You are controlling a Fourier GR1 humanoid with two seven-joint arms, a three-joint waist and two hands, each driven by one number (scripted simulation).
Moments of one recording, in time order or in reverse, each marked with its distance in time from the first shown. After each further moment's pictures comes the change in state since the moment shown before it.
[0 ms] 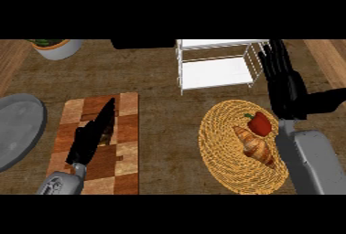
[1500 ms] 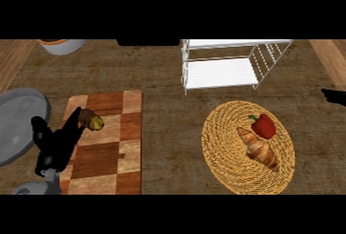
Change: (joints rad) left arm 0.084 0.017 0.210 -0.022 0.173 0.013 0.219; right arm 0.172 -0.675 0.011 0.287 0.241 0.764 -0.347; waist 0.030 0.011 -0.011
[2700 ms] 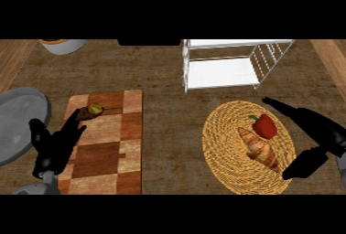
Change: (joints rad) left arm 0.016 -0.021 0.038 -0.005 -0.027 -0.041 0.002; right arm 0.048 0.239 0.164 -0.548 0.243 -0.158 0.791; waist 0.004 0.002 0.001
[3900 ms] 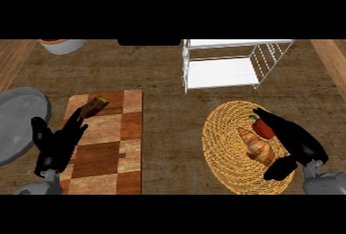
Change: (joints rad) left arm -0.011 -0.046 0.048 -0.010 -0.048 -0.037 0.028; right arm 0.086 0.229 -0.018 0.080 0.427 -0.074 -0.042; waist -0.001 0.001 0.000
